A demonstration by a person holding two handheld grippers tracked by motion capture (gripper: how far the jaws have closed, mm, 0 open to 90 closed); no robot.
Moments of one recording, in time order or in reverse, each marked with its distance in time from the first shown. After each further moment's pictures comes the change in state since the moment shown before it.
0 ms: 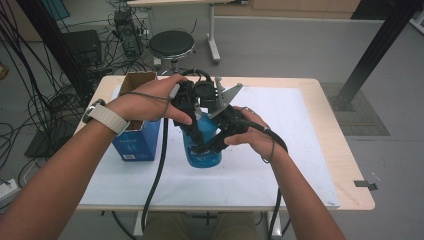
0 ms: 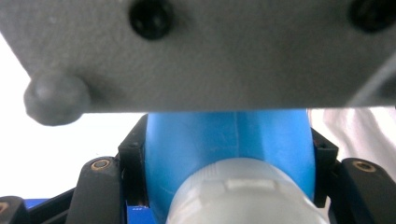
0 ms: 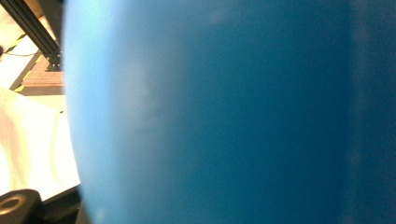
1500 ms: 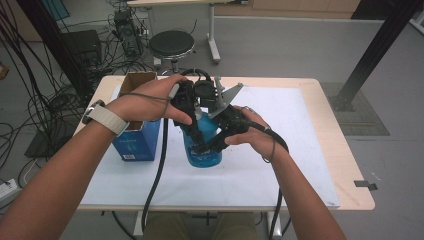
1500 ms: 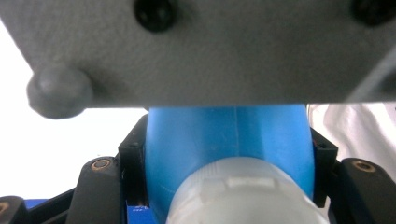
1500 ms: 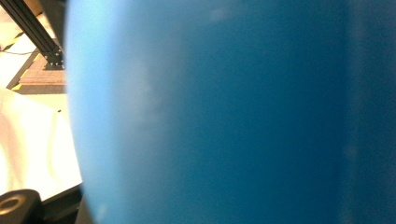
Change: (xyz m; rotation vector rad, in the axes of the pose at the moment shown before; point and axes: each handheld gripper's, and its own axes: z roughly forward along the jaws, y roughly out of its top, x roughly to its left) left arm -0.001 0.000 -0.001 -0.005 0.010 -0.001; right arm 0.000 0.001 -0.001 0.000 -0.010 -0.011
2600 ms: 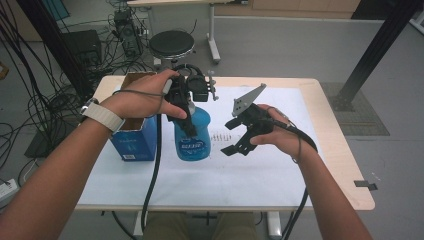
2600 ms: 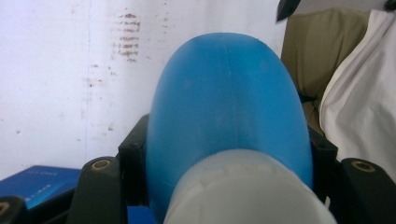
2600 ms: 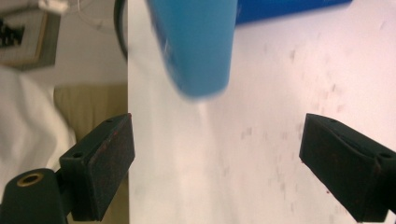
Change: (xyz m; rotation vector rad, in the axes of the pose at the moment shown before) left arm 0.013 -0.015 -0.007 0.042 0.040 -0.104; right arm -0.002 -0.041 -0.048 0.225 -0.138 0.166
